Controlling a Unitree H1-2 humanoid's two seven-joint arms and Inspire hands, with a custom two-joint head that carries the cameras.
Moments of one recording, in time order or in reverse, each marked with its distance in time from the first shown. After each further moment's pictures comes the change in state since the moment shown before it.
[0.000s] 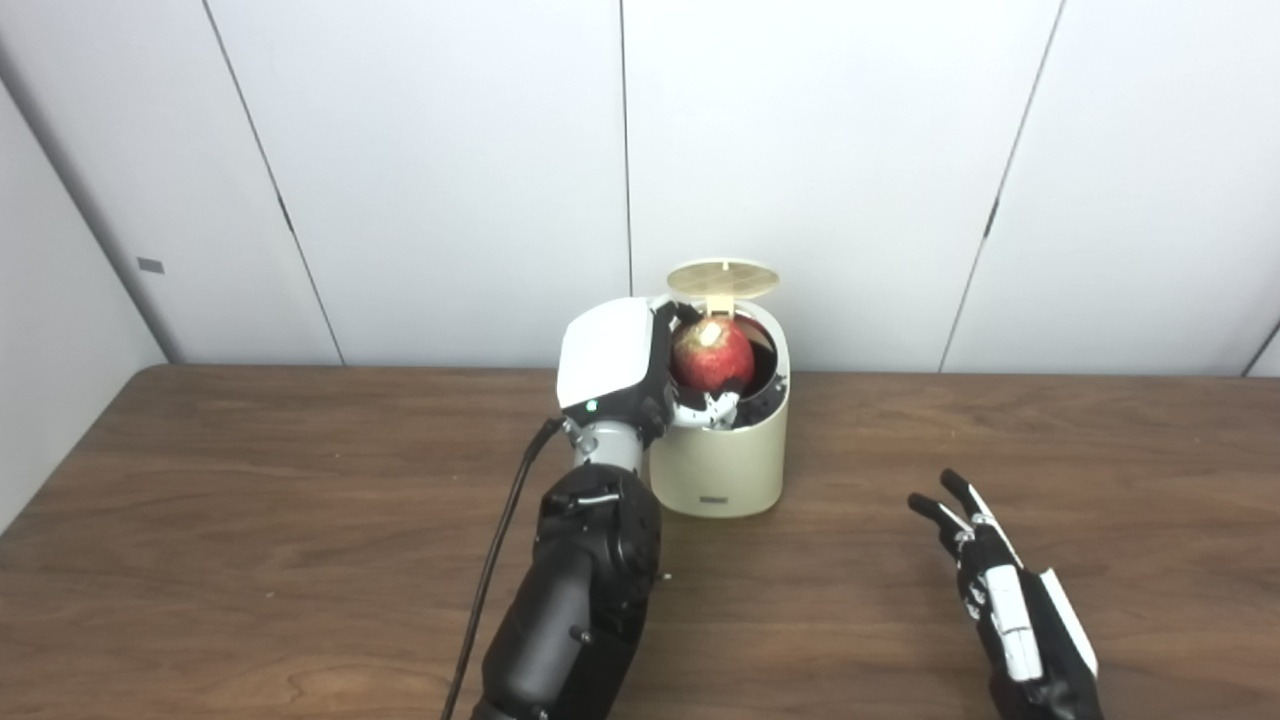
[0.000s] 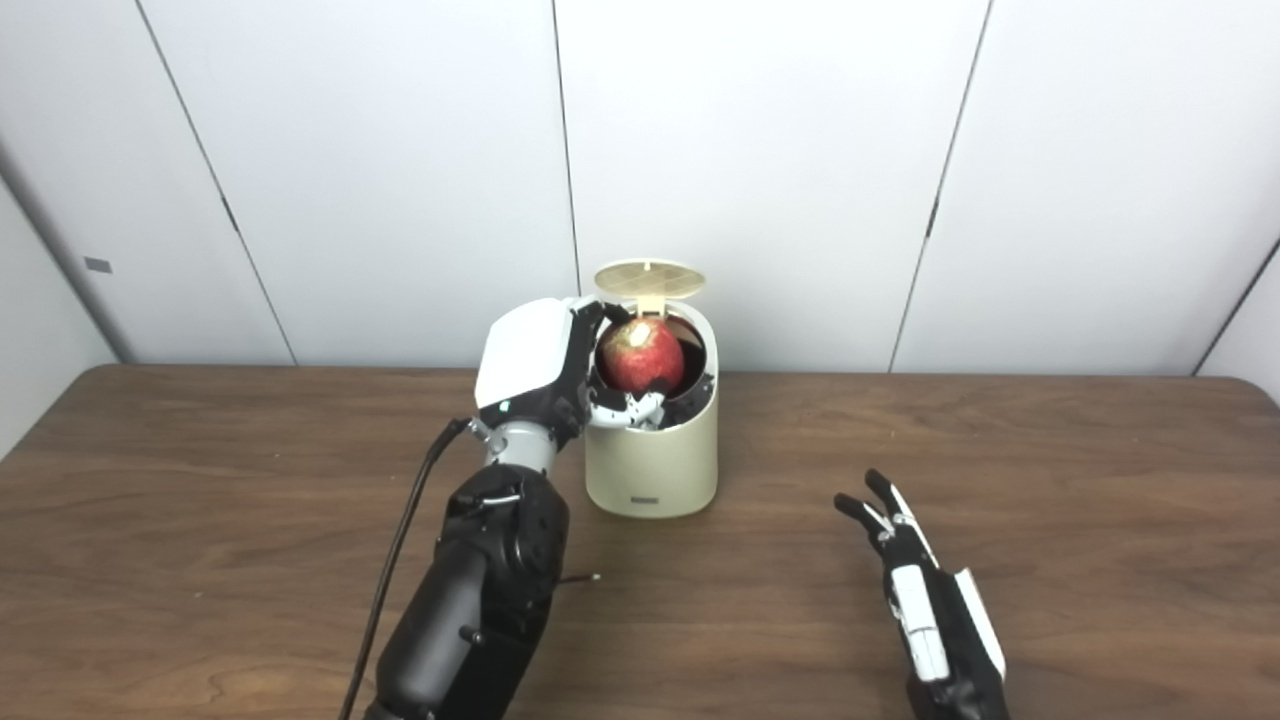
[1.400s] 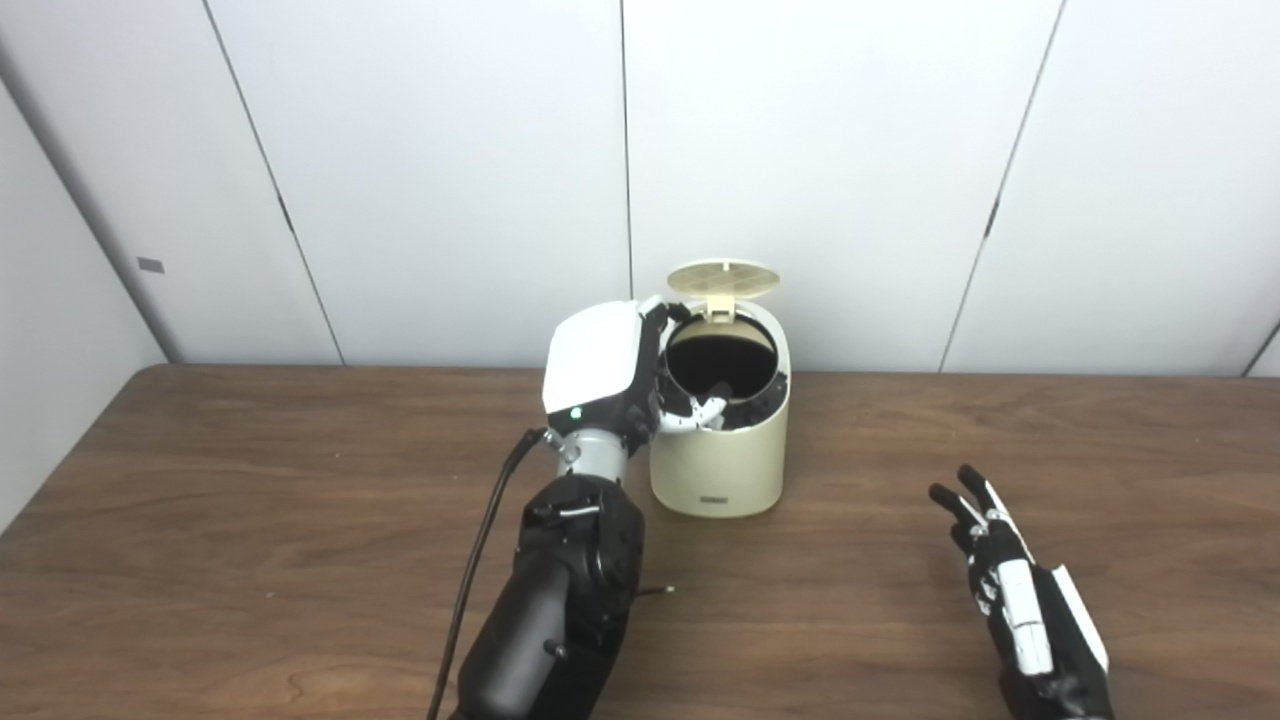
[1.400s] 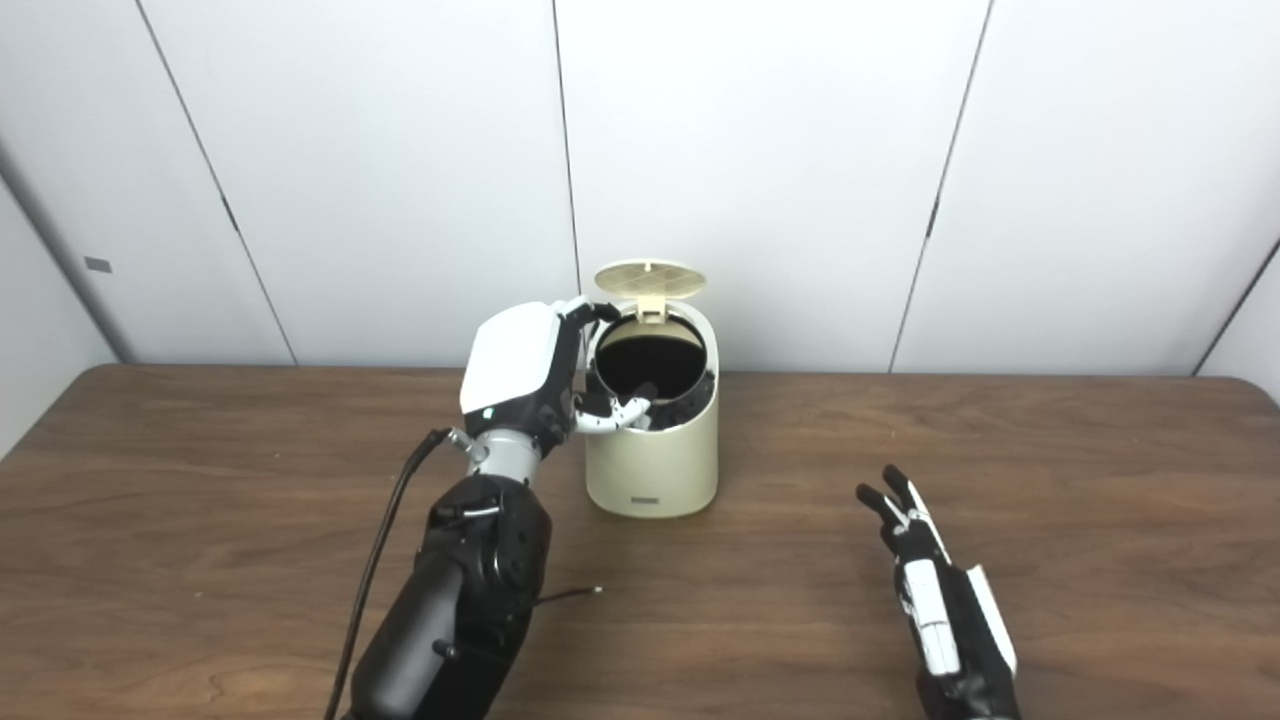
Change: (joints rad) left arm 0.028 0.076 -0.062 -0.051 -0.056 0.000 0.065; right arm -0.012 -0.004 -0.020 0.017 0.009 -0.001 0.005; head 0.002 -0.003
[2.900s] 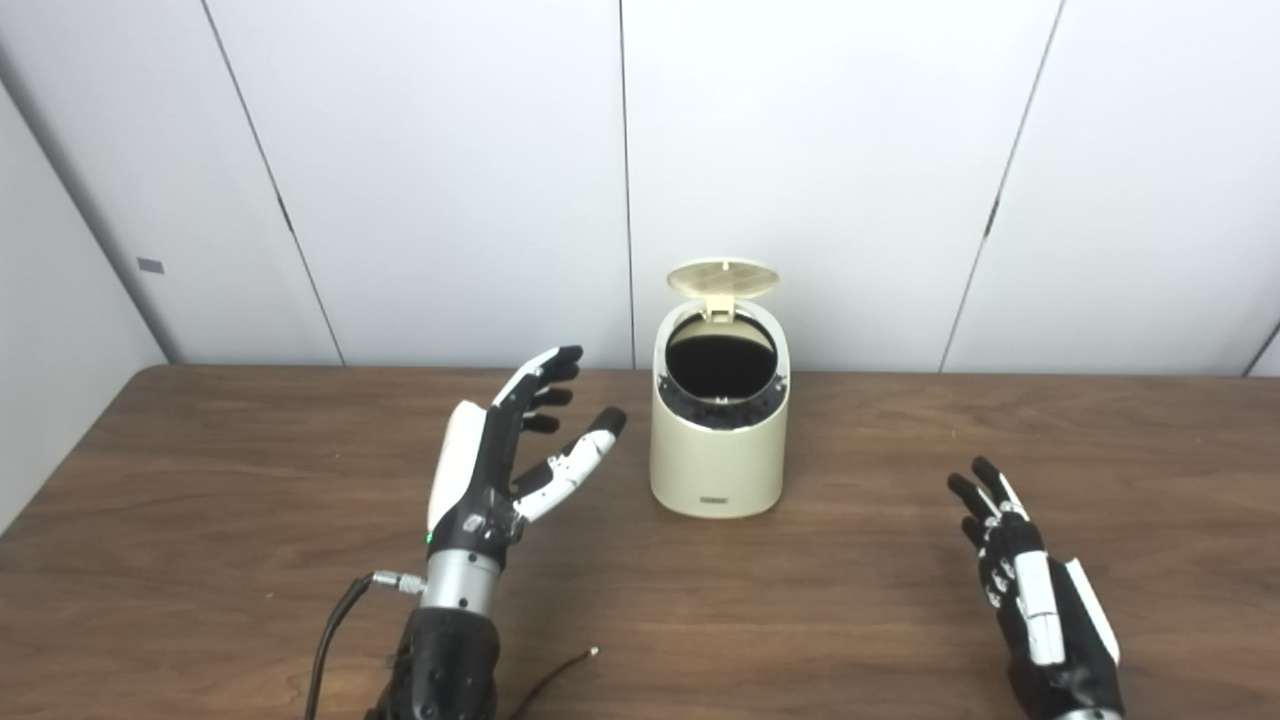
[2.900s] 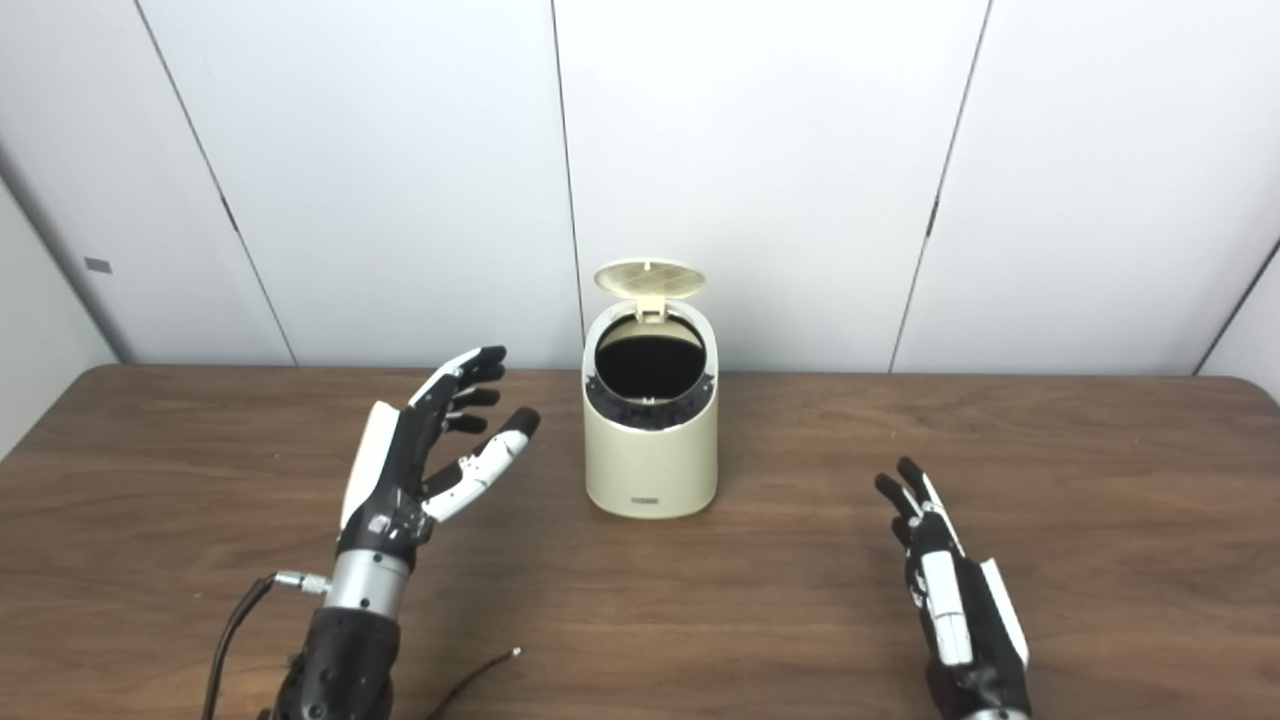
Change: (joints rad) left arm 0.389 0.043 0.263 -0.274 -0.663 -0.277 0.108; right arm -0.031 -0.002 -0.014 0.018 0.033 0.011 0.000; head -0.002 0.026
